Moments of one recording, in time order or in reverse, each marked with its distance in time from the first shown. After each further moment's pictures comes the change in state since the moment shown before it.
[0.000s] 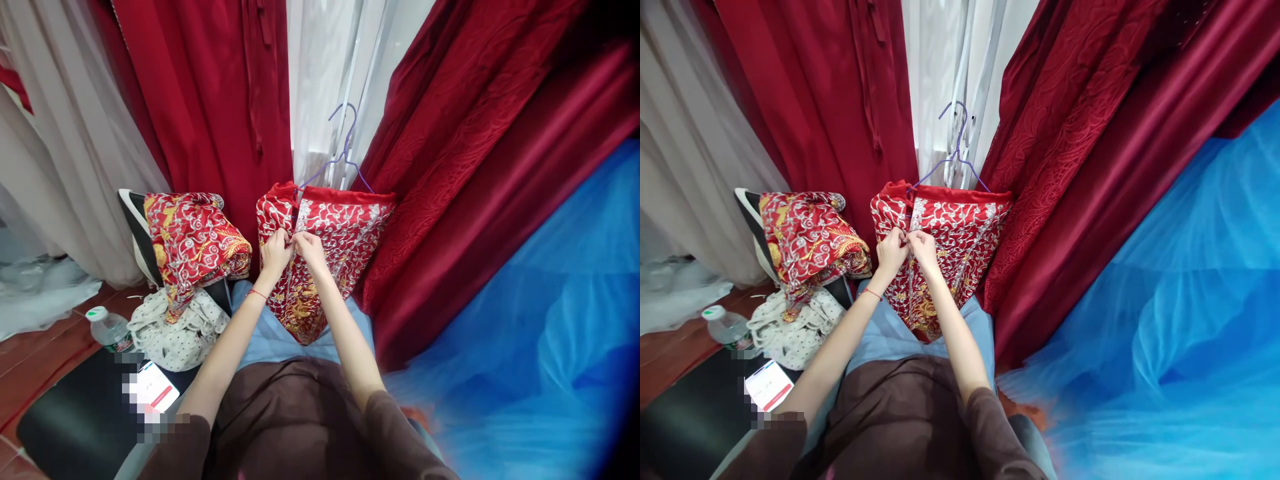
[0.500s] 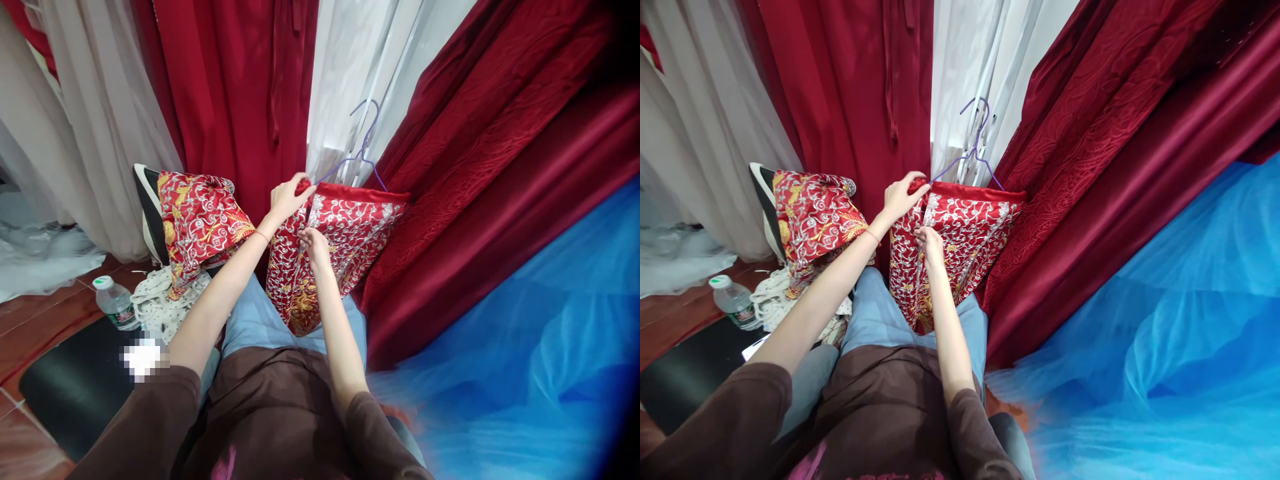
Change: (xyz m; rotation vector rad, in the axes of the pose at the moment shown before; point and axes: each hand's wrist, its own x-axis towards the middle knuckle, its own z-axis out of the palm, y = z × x) left_hand 0.095 0.026 -0.064 -0.227 -0.023 0.088; right_hand 0.006 0.024 -0.008 0.236 0.104 0.119
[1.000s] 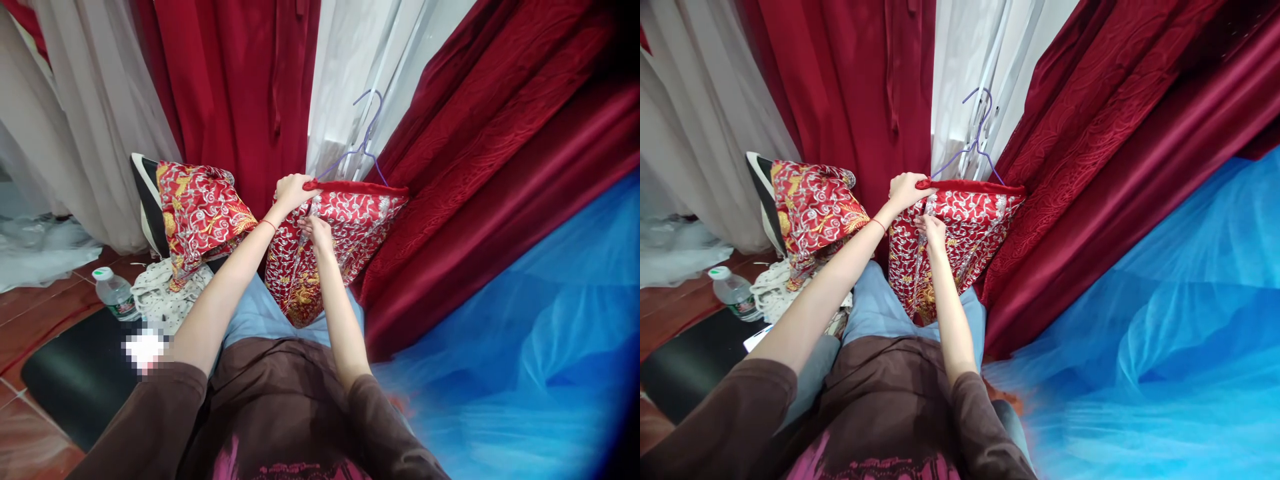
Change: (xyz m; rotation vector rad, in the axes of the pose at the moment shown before) left_hand 0.012 0.006 0.005 0.133 -0.114 0.014; right_hand 0.011 -0.018 0.012 -0.210 0.079 0.056
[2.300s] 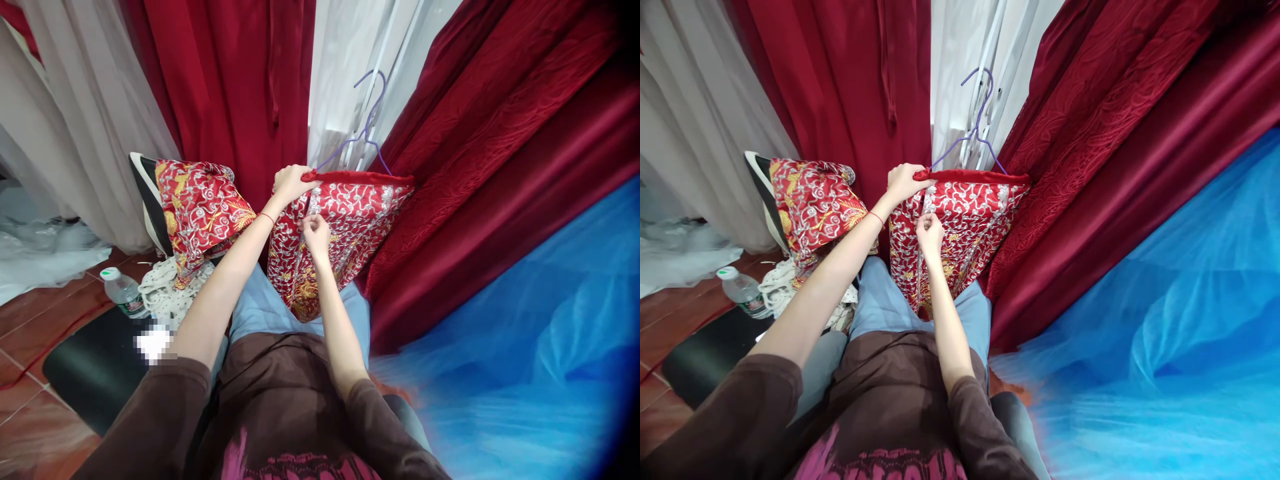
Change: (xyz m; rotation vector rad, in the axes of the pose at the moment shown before) left_hand 0.005 -0.003 -0.001 -0.009 -0.032 -0.019; right_hand -0.025 0.022 0.000 -0.363 0.078 -0.378
